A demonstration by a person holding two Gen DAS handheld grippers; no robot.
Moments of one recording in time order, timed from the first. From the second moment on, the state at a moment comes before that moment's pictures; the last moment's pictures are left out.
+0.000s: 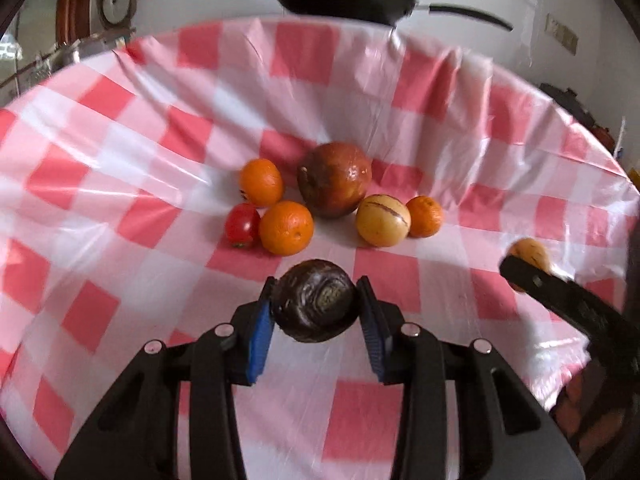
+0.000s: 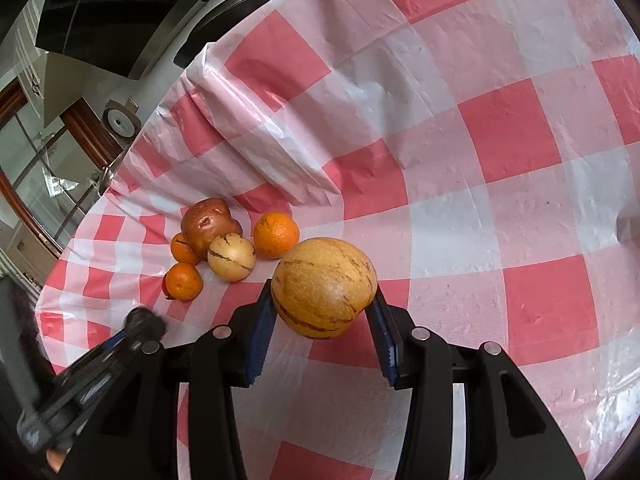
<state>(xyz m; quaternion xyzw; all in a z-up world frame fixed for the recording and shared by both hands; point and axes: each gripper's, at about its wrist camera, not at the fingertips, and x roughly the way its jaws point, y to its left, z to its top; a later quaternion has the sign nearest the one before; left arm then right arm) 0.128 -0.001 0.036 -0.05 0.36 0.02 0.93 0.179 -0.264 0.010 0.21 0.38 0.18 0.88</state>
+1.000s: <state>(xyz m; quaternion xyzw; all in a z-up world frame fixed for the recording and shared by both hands) -0.171 0.159 0.064 -0.08 0.27 0.11 0.95 -0.093 -0.067 0.046 0.07 0.39 0.34 0.86</state>
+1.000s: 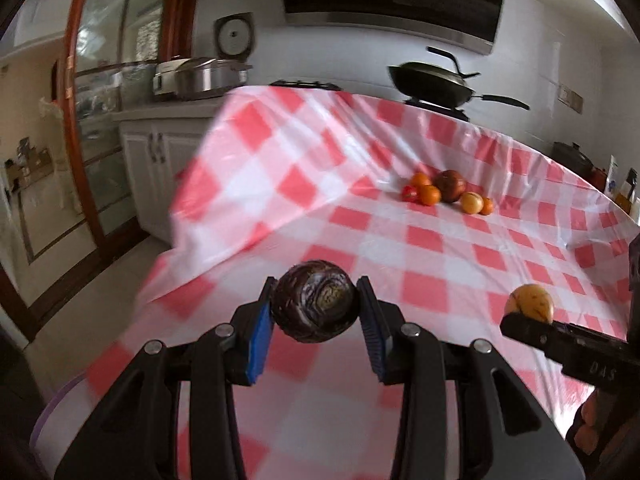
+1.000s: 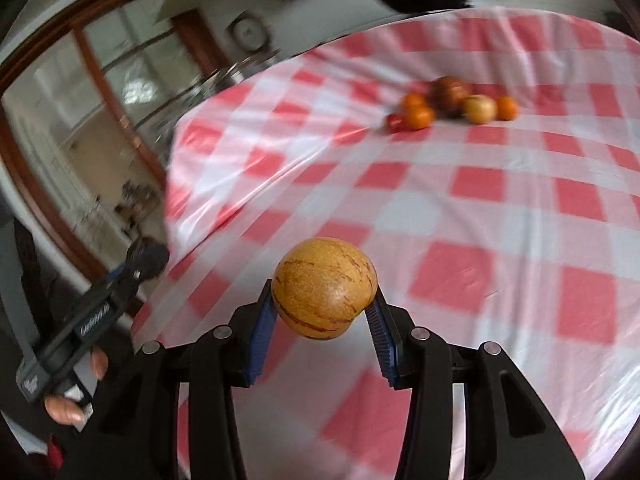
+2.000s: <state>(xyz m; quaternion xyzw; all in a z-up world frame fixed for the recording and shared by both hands) -0.367 0.337 -0.019 -0.16 0.33 0.30 0.88 -0.315 0.155 0.005 -0.25 0.35 0.59 0.69</state>
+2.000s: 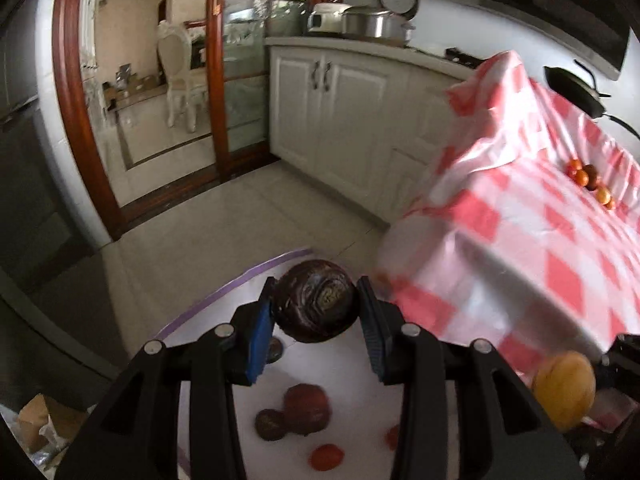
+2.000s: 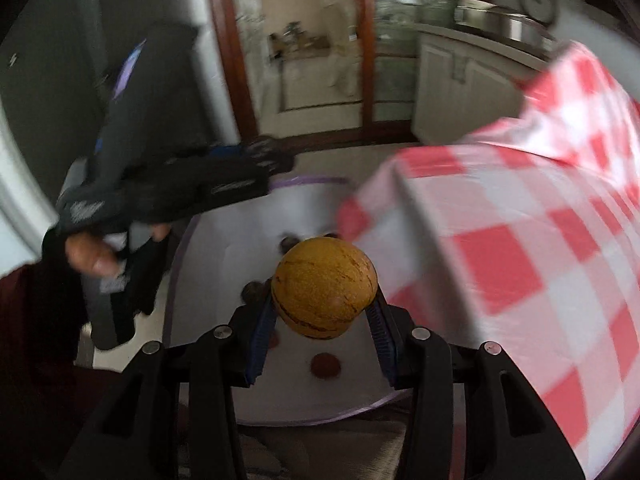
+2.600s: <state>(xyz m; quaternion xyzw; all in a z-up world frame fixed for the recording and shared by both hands) -0.341 0.365 -0.141 -0.18 0.52 0.30 0.78 -0.350 0.211 -0.134 -0.43 0.47 0.55 0.54</state>
